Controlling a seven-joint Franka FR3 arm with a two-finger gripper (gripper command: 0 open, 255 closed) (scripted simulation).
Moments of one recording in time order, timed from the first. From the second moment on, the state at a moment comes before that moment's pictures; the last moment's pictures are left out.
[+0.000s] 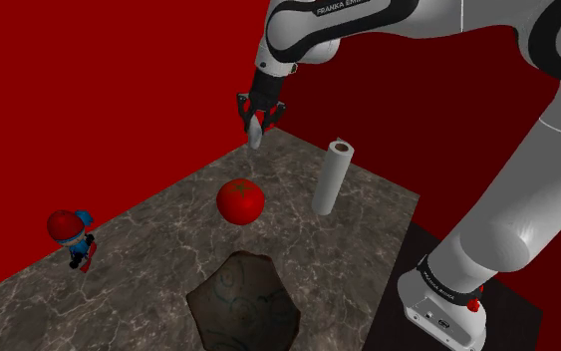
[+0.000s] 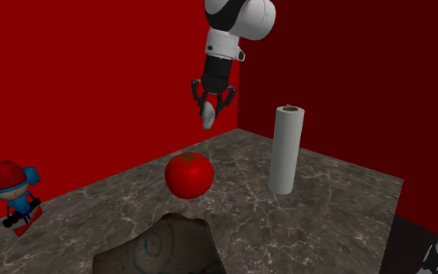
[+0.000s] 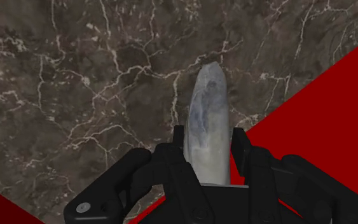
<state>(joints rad) -0.03 0.09 0.27 -1.94 0.18 2.13 0.62</state>
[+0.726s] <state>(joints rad) 0.05 -0.10 0.35 -2.13 0.23 2.16 0.73</state>
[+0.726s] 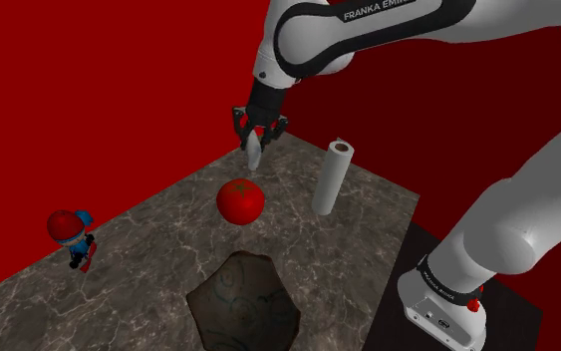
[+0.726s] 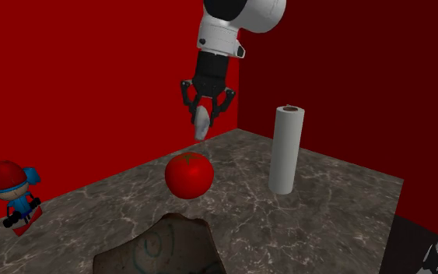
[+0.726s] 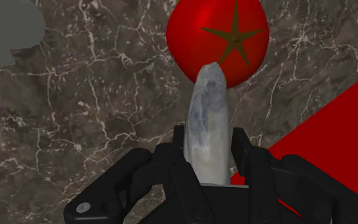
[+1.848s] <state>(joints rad) 0.23 -0.35 0.57 -2.35 0.35 2.21 1.06</state>
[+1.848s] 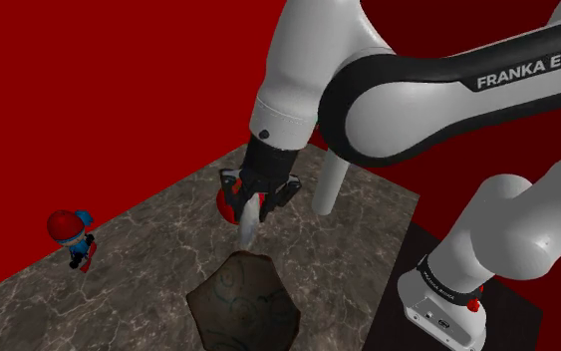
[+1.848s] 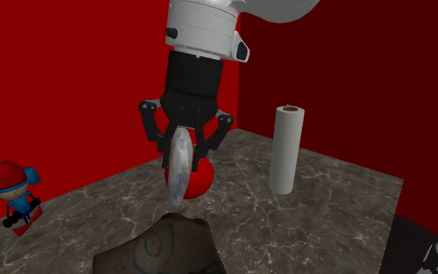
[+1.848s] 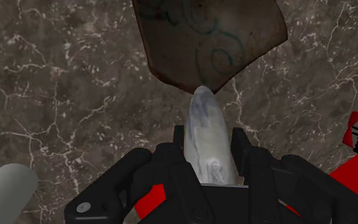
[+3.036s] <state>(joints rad) 0.30 -0.32 0.79 -2.42 0.38 2.36 1.29</state>
